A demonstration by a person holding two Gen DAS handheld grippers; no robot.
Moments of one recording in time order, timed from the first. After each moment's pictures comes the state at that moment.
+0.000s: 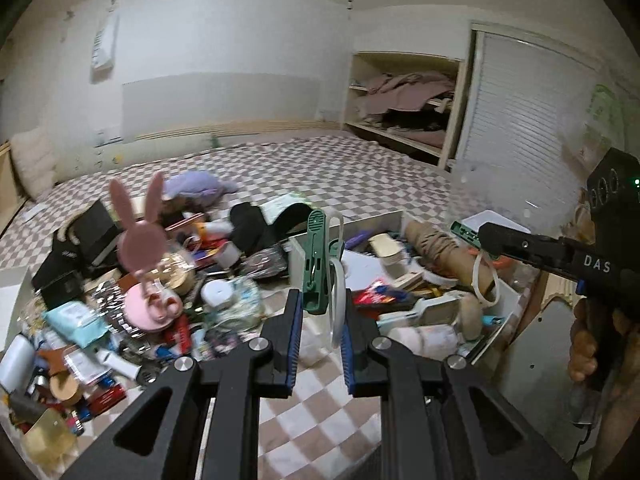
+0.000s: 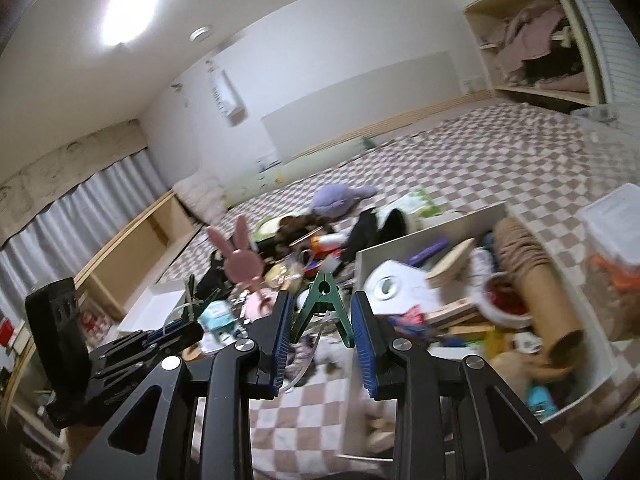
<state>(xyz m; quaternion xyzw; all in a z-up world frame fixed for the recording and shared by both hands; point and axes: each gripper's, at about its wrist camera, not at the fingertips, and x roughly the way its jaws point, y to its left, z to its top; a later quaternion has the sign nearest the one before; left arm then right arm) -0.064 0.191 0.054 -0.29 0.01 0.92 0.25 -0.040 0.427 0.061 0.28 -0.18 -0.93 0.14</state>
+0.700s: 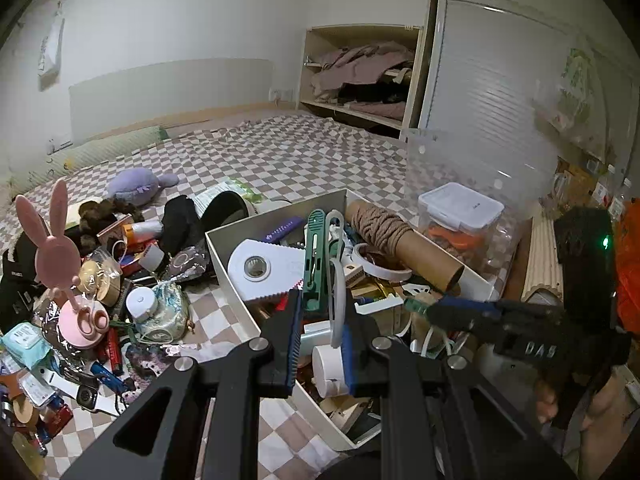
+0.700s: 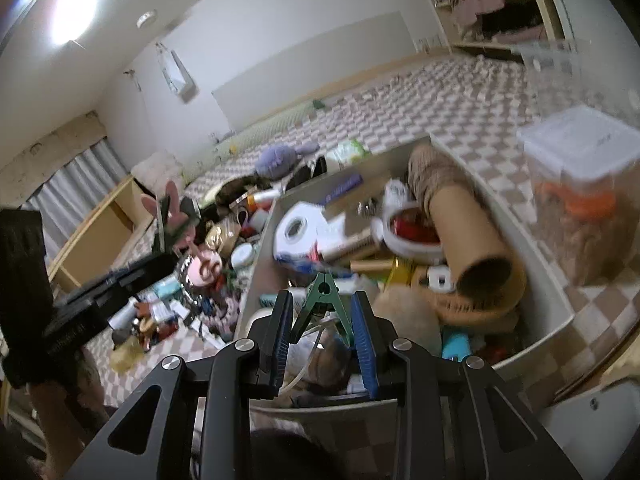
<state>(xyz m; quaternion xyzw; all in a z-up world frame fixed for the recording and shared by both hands) -0.076 0.278 0.034 -0.32 0.04 0.90 0.31 -0.037 0.477 -0.012 0.35 -0.20 -0.91 0.10</state>
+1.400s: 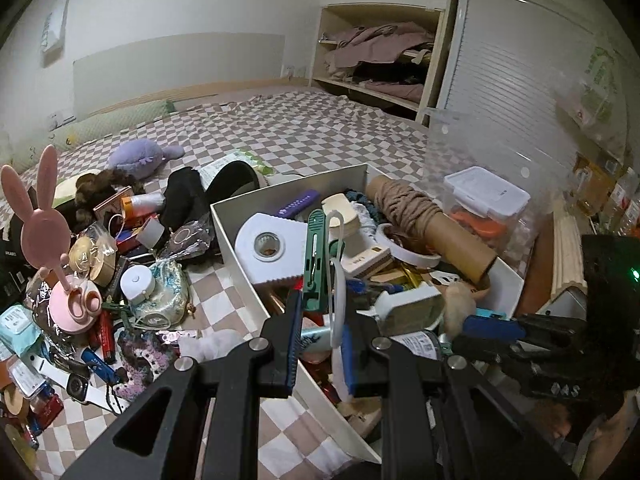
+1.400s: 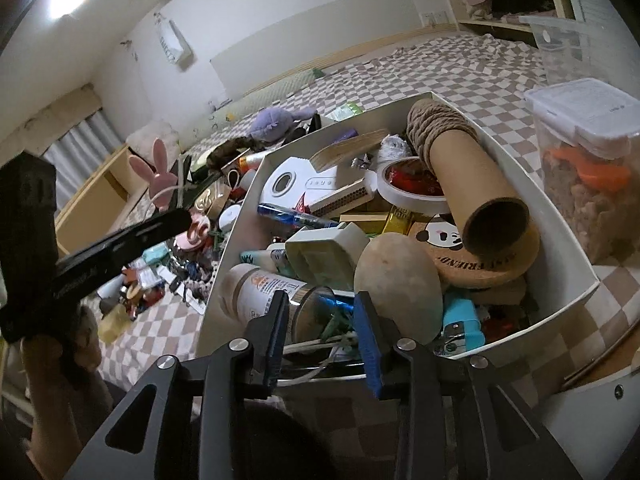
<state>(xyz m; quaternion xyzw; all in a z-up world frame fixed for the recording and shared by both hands) -0.106 0.283 0.009 -0.36 0.04 0.89 0.29 -0.037 0.475 -0.037 0.39 -0.17 -0.90 0.11</state>
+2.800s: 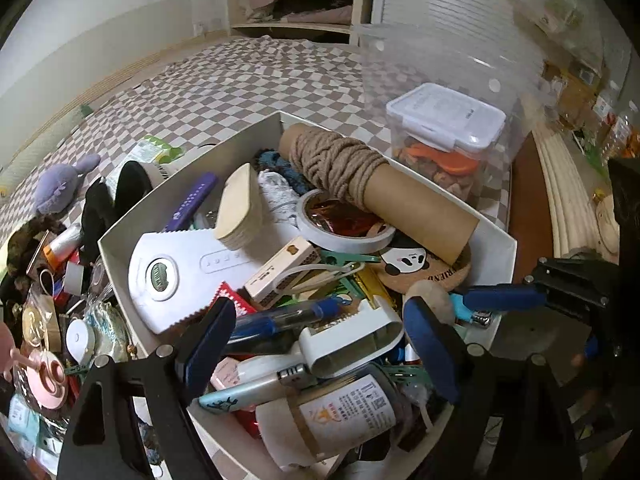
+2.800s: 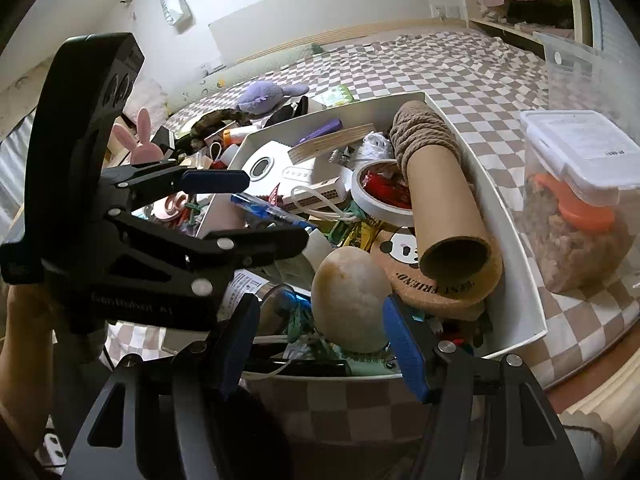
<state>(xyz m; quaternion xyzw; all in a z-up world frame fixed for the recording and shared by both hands) -0.139 0.381 -0.008 -0.43 0.16 0.81 0.37 -0.053 0.491 -0.026 0.44 -0.10 -0.88 0.10</state>
